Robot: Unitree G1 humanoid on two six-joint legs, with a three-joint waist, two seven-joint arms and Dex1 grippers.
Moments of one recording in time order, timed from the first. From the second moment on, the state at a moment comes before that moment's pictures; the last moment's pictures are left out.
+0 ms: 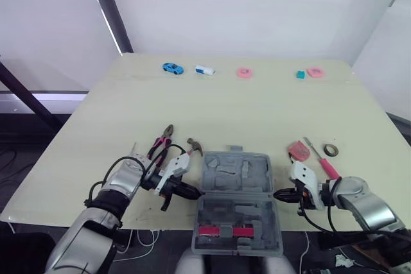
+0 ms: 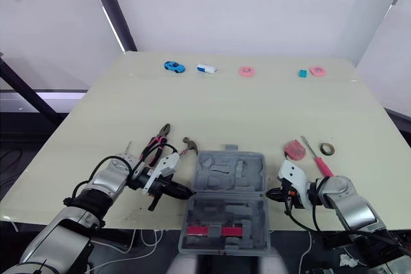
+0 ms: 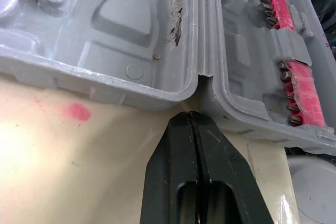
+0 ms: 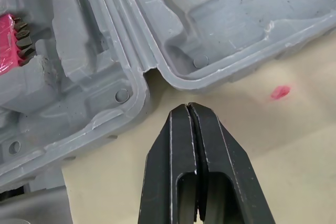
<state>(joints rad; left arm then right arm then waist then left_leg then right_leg) -0.55 0.63 -0.34 0.63 -0.14 0.12 -1.56 -0.18 -0.66 0.23 -0.02 0.18 0.45 1.08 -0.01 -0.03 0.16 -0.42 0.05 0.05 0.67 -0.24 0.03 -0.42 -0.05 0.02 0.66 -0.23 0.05</state>
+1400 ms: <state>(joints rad) 0.21 0.71 0.44 0.07 -0.46 0.23 -1.06 0.42 -0.56 -0.59 0.03 0.54 0.01 1.00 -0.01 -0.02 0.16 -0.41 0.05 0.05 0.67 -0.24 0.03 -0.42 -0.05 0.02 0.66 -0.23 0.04</state>
